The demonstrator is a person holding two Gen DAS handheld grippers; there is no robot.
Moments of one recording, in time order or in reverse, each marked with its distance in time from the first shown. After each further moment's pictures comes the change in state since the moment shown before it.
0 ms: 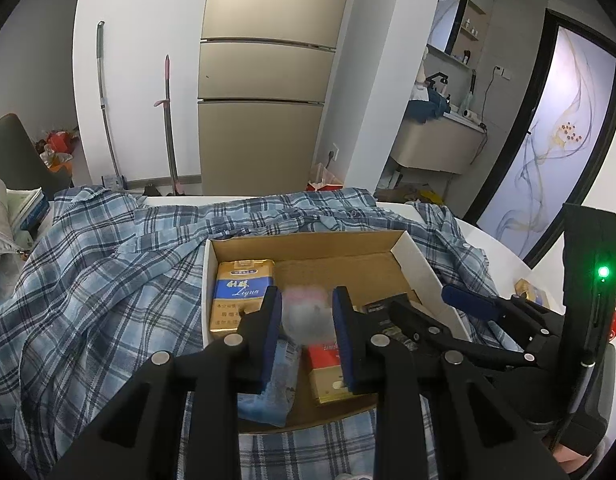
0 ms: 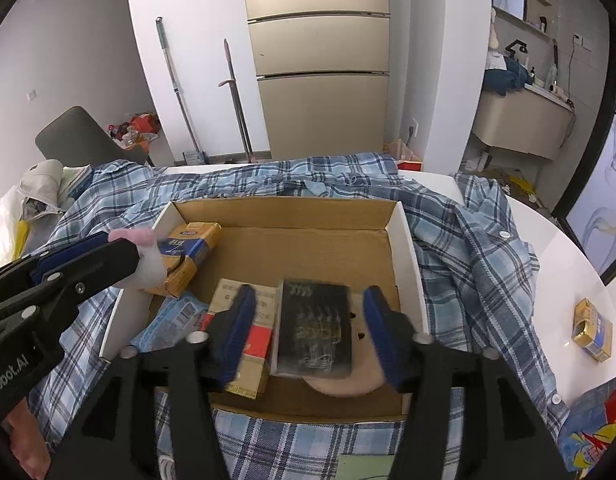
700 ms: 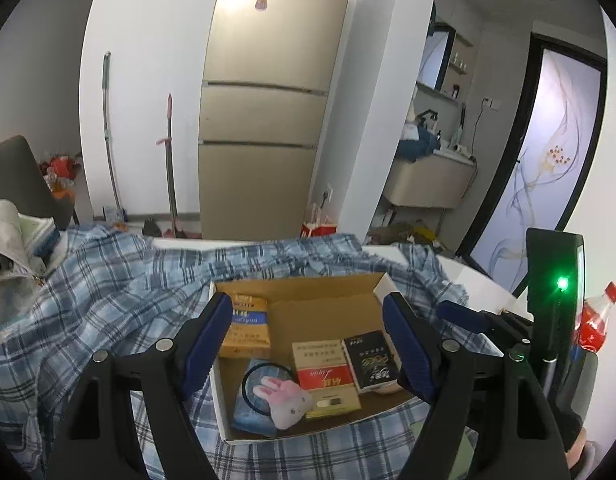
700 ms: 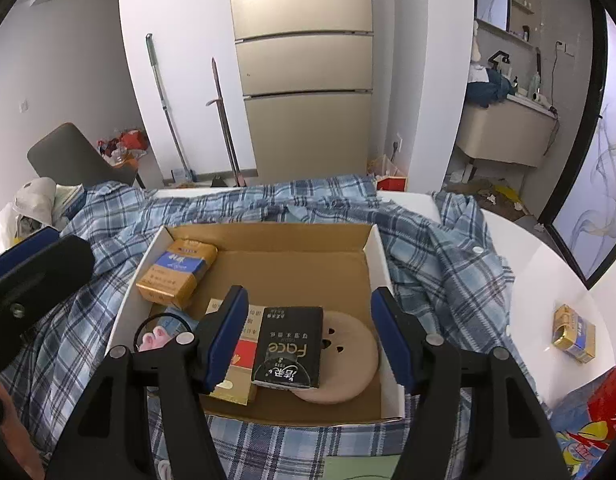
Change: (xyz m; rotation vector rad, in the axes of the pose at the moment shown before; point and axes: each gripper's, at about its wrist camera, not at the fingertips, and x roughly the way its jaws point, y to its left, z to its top) left arm -0.053 -0.013 0.010 0.015 -0.170 -0.010; right arm -0.023 -0.007 0.008 0.019 -0.069 -0.048
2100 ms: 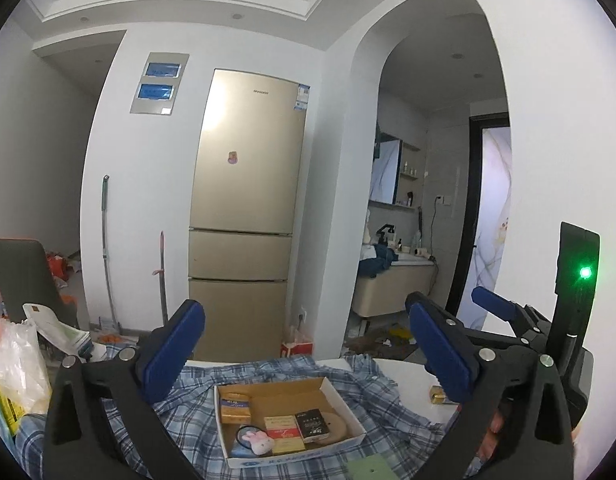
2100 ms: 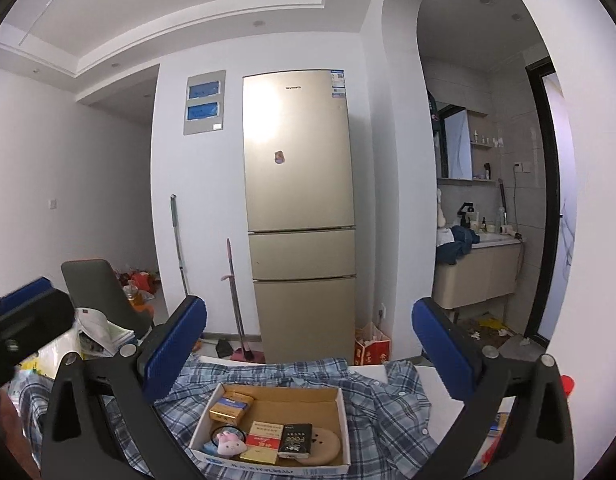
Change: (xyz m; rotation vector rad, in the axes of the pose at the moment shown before) left arm -0.225 -0.052 0.020 0.091 -0.457 -0.080; right arm -0.239 0.004 0.008 0.000 -0.638 -0.014
